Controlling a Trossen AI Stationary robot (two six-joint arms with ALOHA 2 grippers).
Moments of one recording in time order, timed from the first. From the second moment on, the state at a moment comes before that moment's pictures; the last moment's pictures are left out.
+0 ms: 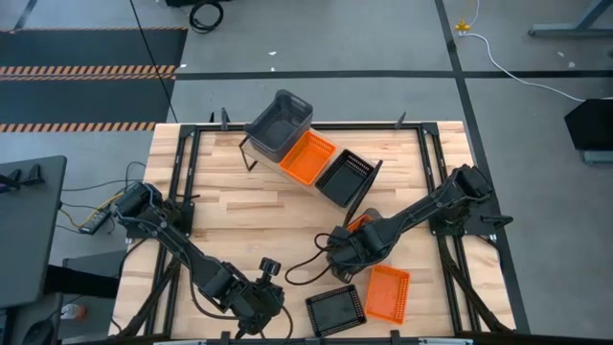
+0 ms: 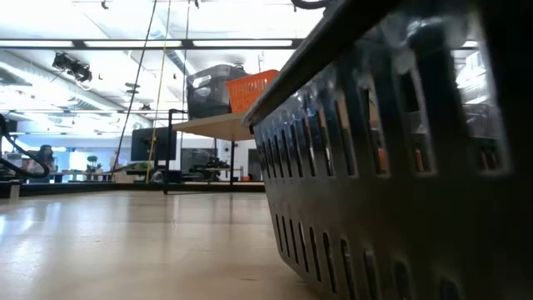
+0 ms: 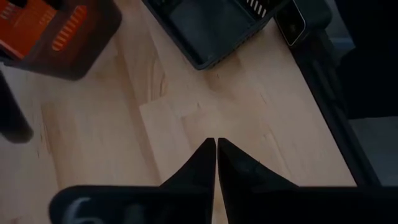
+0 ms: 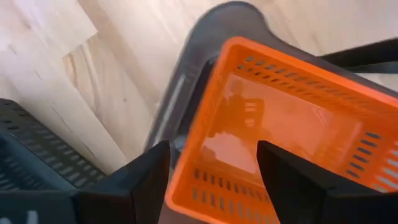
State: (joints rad) left arm -0.72 1.81 1.48 -0.75 -0.34 -0.25; right arm 0.44 1.85 1.39 -0.96 0.15 1.02
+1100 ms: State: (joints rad) left arm -0.73 1.81 1.48 -0.75 -0.34 -0.26; right arm 0.44 1.85 1.30 -0.94 0.03 0.94
